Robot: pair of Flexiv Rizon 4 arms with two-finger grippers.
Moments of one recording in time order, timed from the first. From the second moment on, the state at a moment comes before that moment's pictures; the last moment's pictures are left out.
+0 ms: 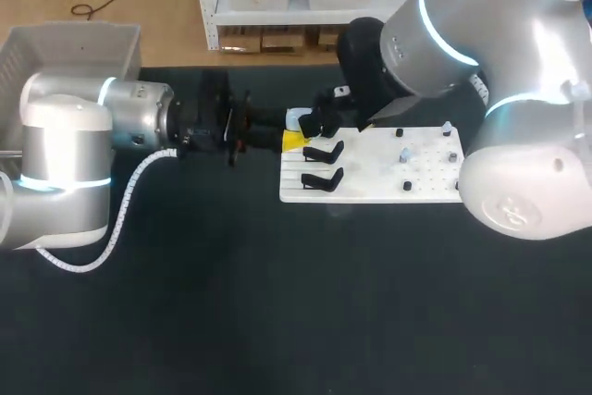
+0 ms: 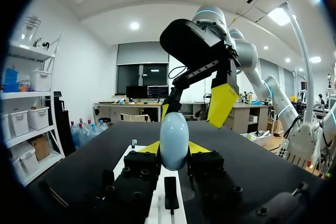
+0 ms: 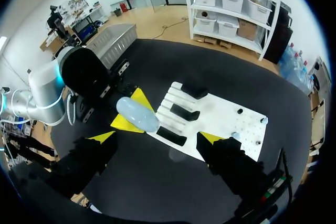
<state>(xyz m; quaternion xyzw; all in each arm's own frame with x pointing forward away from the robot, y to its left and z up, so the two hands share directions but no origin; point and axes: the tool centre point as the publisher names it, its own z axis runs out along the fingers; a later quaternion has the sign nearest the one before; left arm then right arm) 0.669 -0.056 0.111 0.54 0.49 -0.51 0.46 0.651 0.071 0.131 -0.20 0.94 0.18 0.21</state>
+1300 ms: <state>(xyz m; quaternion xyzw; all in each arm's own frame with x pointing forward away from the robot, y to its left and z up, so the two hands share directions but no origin) 0.670 -0.056 0.111 0.54 0.49 -0.51 0.46 0.678 0.071 0.135 -0.18 0.95 0.16 0.22</state>
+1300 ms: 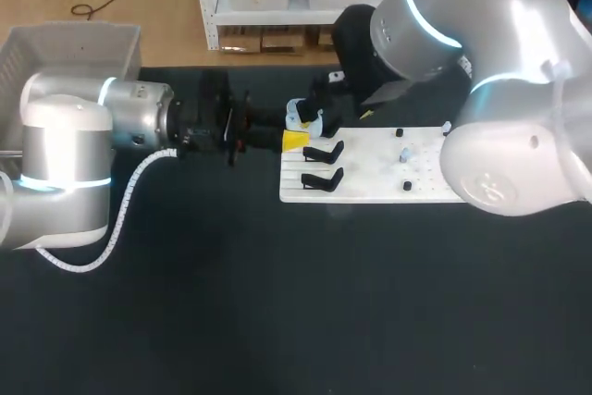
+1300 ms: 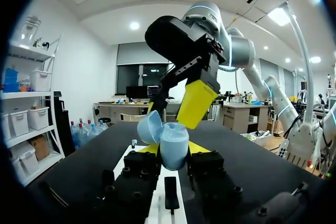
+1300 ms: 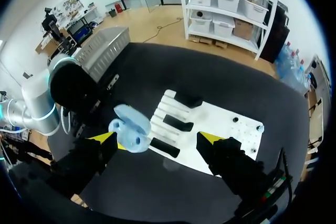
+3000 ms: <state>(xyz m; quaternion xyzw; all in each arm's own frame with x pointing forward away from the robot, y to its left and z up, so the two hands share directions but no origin) 0.670 -0.056 0.111 0.54 0.49 -0.51 0.46 0.713 -0.110 0.074 -0.06 0.99 -0.11 0.07</state>
